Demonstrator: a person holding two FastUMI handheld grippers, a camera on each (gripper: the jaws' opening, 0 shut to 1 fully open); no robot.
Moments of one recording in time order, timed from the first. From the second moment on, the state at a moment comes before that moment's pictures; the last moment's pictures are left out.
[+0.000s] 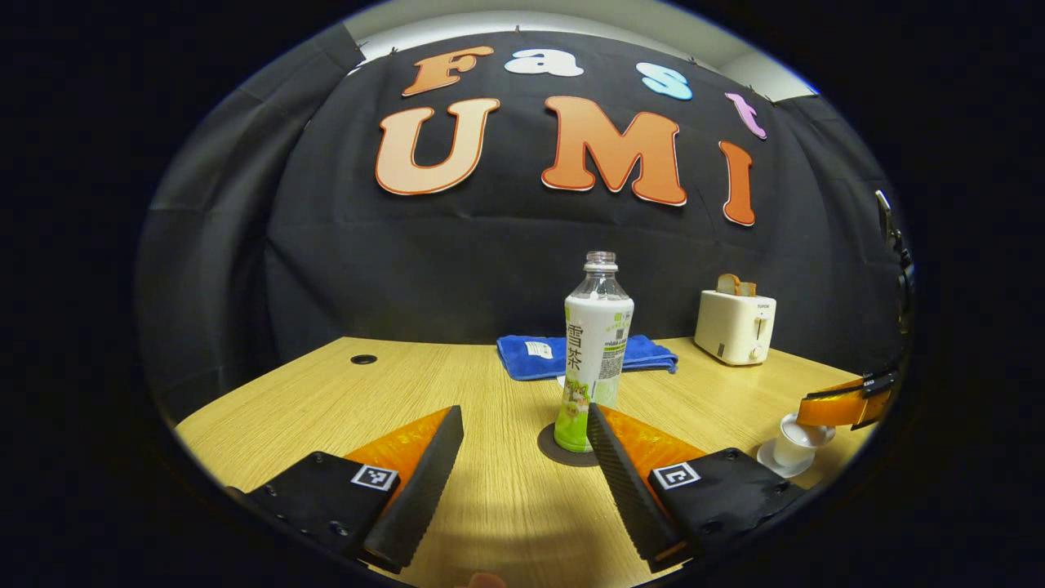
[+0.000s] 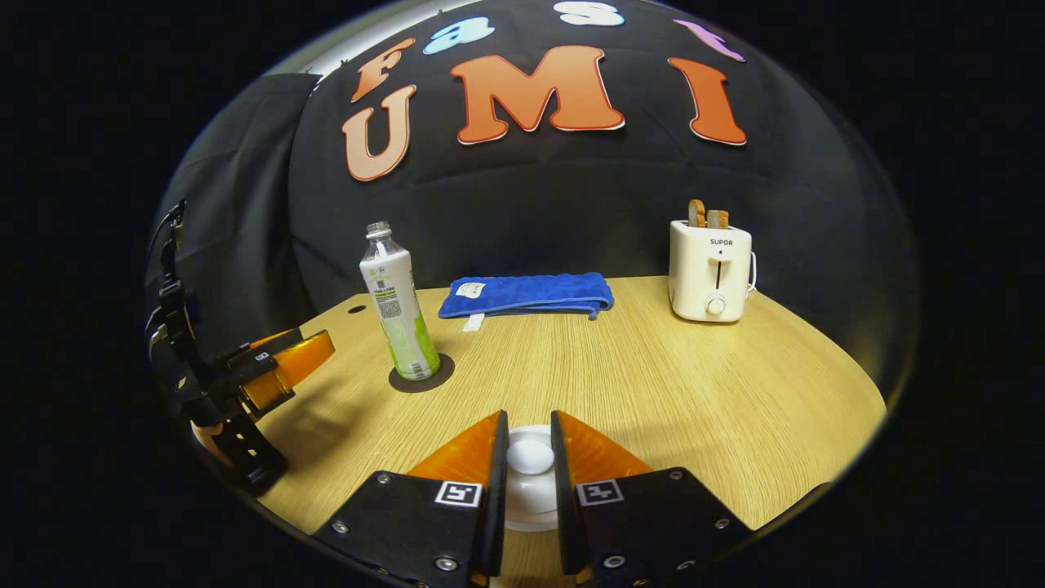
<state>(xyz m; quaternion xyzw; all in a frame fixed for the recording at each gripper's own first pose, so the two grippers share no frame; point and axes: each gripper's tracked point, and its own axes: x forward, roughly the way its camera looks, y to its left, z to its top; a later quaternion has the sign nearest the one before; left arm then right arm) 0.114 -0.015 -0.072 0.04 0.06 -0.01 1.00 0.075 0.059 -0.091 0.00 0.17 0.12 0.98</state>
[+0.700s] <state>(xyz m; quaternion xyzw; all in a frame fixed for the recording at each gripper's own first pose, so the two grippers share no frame) 0.078 0.003 -0.043 0.04 0.05 0.04 1.00 0.043 0.027 -0.048 -0.04 0.10 0.09 0.99</state>
